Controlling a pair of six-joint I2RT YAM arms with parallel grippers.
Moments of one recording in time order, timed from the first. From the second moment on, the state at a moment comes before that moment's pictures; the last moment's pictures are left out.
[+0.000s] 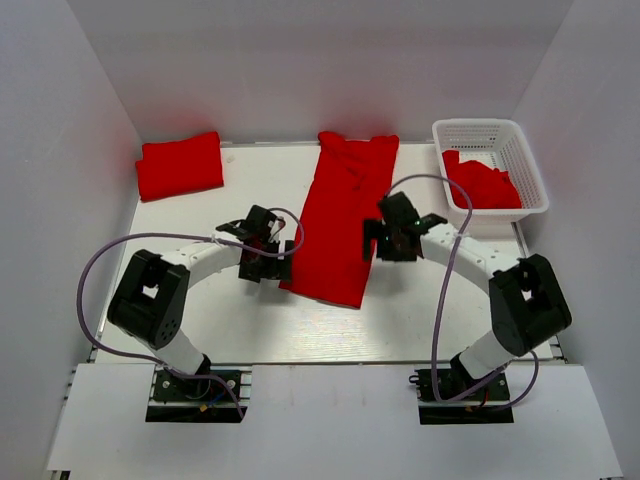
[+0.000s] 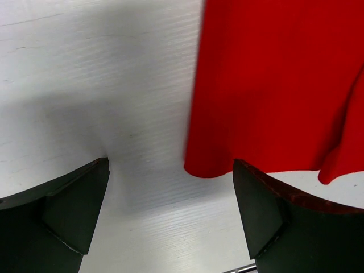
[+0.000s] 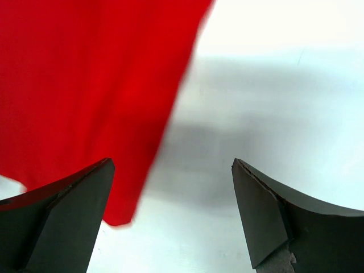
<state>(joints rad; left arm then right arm) -0.45 1.61 0.92 -0.51 0.10 -0.33 0.53 1.55 1.04 -0.50 0.06 0.43</state>
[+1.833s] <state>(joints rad) -0.63 1.58 0.82 -0.35 0.09 -0.43 0.73 1.51 0.76 -0.45 -0.19 0.65</state>
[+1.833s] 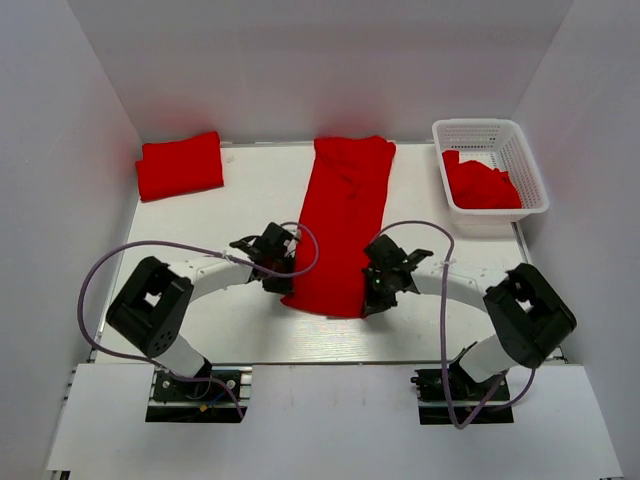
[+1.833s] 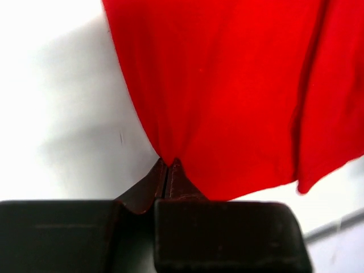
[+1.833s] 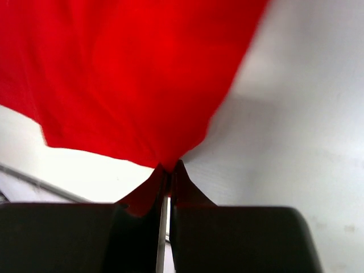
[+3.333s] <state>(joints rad) -0.47 1.93 1.52 -0.67 0.11 -0.47 0.55 1.68 1.27 -0.66 -0.05 0.46</state>
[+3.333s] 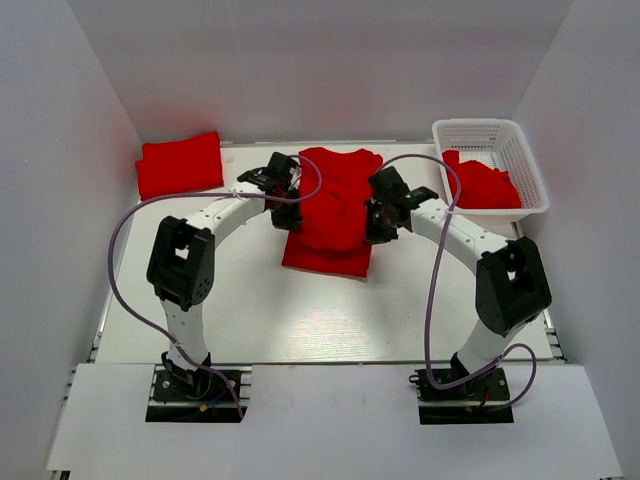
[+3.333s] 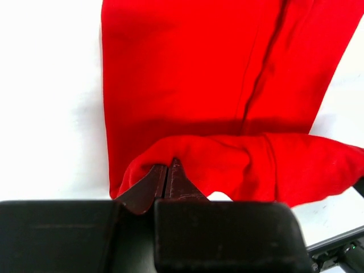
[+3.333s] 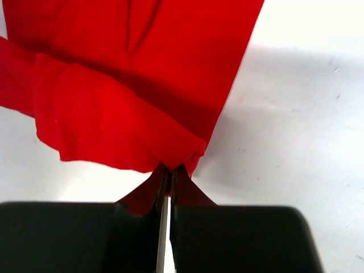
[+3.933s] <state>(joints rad) -0.43 2.05 1.67 -0.63 0.13 -0.44 0.46 1.80 1.36 -0.60 -0.08 0.44</state>
